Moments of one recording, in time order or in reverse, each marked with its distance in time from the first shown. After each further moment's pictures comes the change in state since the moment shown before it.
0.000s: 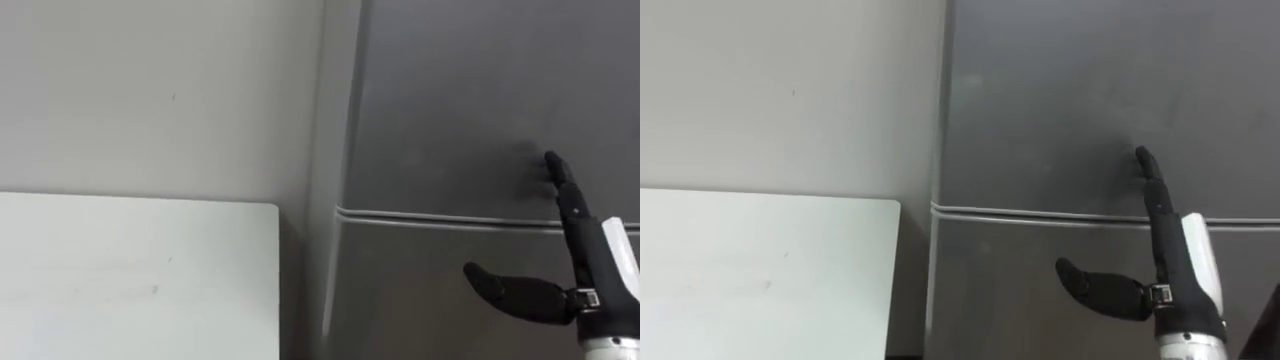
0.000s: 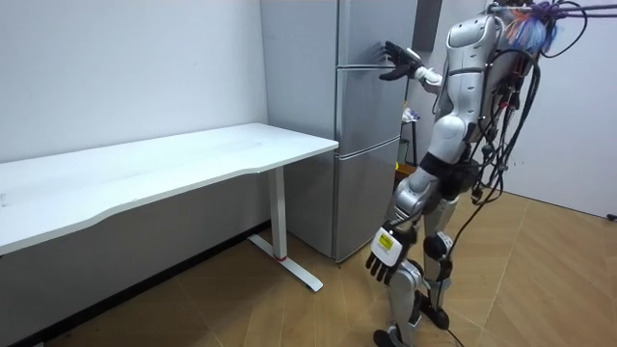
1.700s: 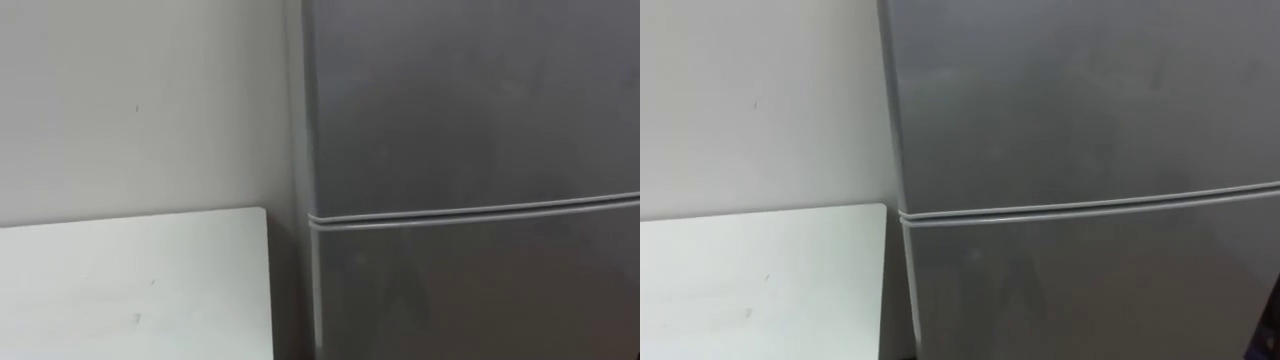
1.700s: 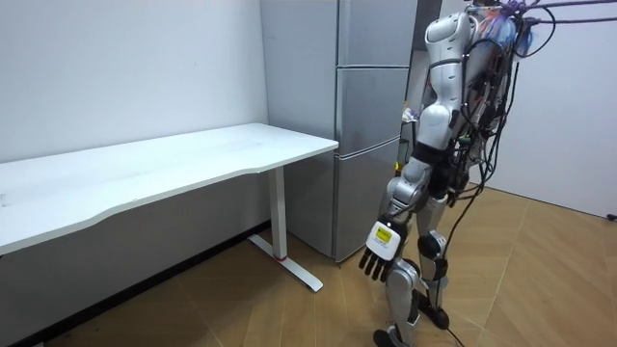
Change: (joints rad) left arm 0.045 -0.125 0.063 0.048 -0.091 -0.036 0.146; right arm 0.308 0.208 -0.023 0.984 0.479 0.254 0.227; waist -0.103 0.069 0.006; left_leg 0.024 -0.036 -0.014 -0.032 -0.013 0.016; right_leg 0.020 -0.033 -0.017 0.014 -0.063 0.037
